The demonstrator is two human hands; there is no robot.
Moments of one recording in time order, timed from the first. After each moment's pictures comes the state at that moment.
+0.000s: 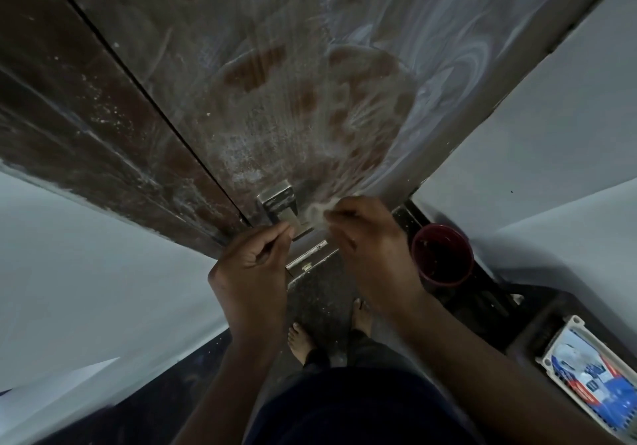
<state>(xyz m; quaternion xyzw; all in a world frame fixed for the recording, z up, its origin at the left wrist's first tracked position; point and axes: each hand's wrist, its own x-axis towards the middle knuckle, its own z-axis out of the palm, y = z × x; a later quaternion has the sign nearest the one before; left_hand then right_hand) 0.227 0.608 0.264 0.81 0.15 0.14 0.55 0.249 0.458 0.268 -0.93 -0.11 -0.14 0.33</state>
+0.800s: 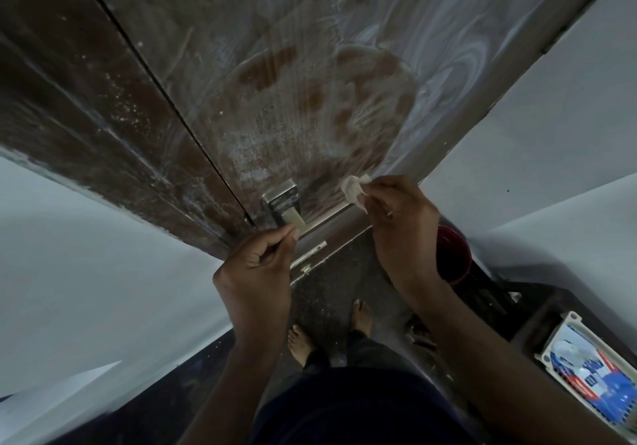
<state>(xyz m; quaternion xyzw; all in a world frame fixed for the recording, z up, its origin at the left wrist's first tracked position) 0.224 0.614 0.261 0.81 0.13 0.13 0.56 0.263 0.442 0.274 -0.91 0.05 -0.19 0.37</state>
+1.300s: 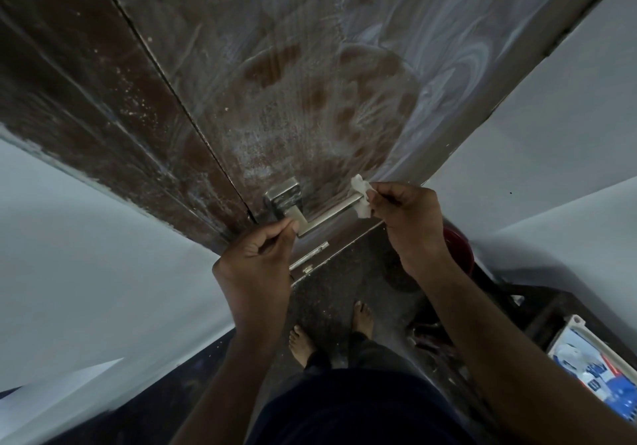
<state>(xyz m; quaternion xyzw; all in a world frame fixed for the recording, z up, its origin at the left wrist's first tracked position) 0.230 0.614 0.265 0.79 0.16 0.12 0.57 0.278 0.428 0.268 -0.78 0.21 0.00 0.59</state>
